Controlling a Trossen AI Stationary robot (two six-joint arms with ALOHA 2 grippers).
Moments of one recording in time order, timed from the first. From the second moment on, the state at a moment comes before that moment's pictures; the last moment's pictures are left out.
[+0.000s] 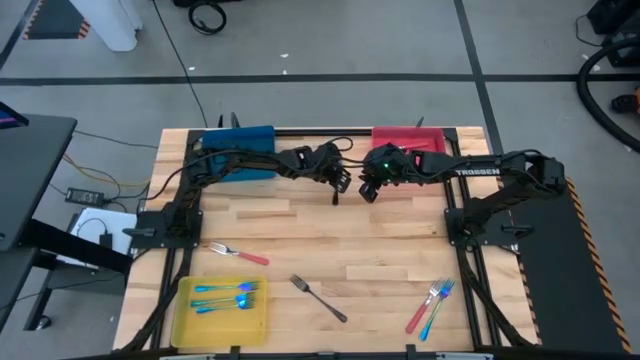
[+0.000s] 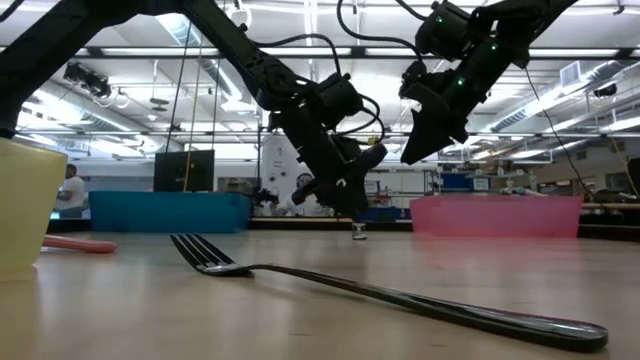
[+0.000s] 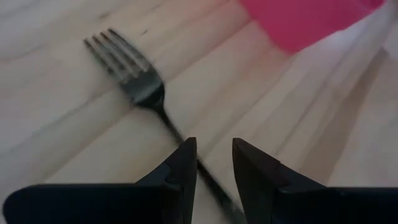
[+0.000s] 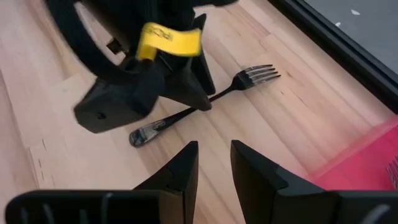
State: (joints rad) left arm 0.32 2.14 1.44 -0.12 -0.06 -0.55; right arm -0.31 1.32 0.80 -0.28 0.16 0.23
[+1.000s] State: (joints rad) left arm 0.31 2.16 1.44 -0.15 -0.12 -0.54; right arm -0.31 1.32 0.80 -0.28 0.15 0.23
